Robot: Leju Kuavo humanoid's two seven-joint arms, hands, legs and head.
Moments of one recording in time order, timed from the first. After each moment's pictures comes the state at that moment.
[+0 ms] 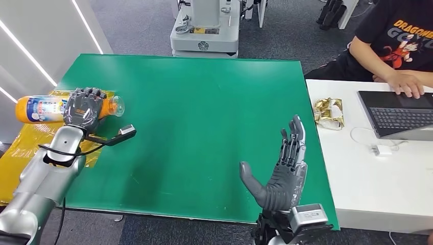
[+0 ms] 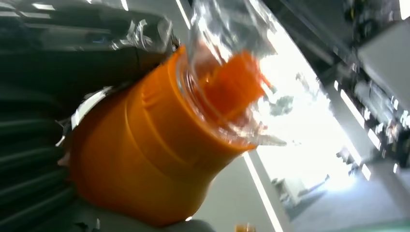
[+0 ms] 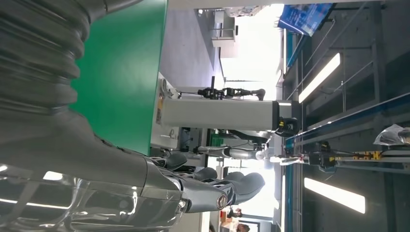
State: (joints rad) left arm -0.55 0.42 -0.35 -1.02 -1.49 0.31 0.03; right arm -0.04 0.12 0.49 -1.63 0.09 -0.52 -0.55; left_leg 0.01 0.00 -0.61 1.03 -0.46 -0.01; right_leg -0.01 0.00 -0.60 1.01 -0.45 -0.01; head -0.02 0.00
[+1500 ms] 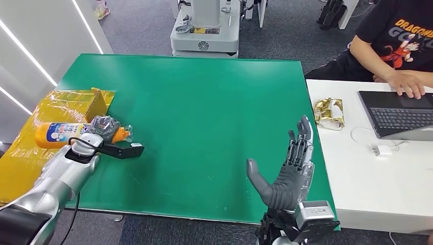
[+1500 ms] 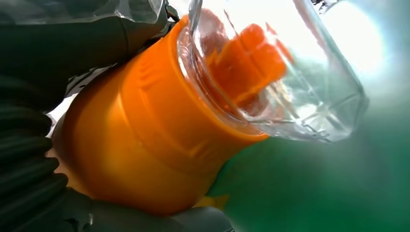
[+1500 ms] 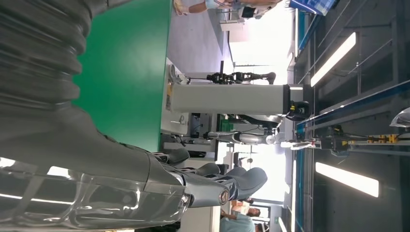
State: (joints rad) left arm -0.71 0.33 -0.50 -0.57 -1.45 0.02 -0.03; right arm -0.02 0.13 0.46 -1.65 0.12 -0.53 -0.50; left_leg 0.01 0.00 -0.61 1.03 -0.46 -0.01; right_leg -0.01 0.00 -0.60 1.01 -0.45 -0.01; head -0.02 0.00
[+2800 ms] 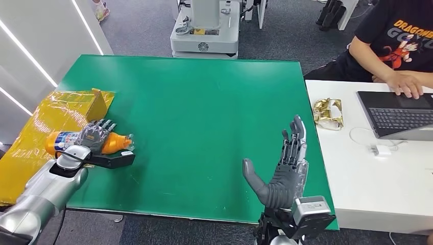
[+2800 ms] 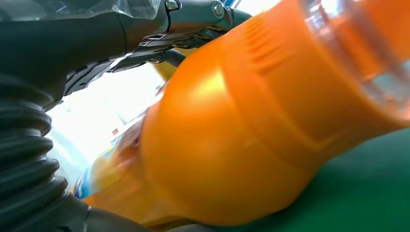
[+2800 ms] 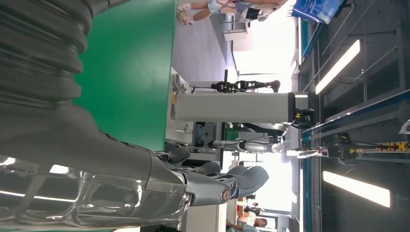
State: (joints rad) left arm -0.55 0.46 -0.52 -0.76 -1.29 0.02 -0.03; right arm -0.03 0.13 0.47 -1.63 0.09 -0.51 -0.49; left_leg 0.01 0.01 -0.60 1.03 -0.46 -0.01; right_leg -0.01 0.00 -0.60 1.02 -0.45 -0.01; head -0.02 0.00
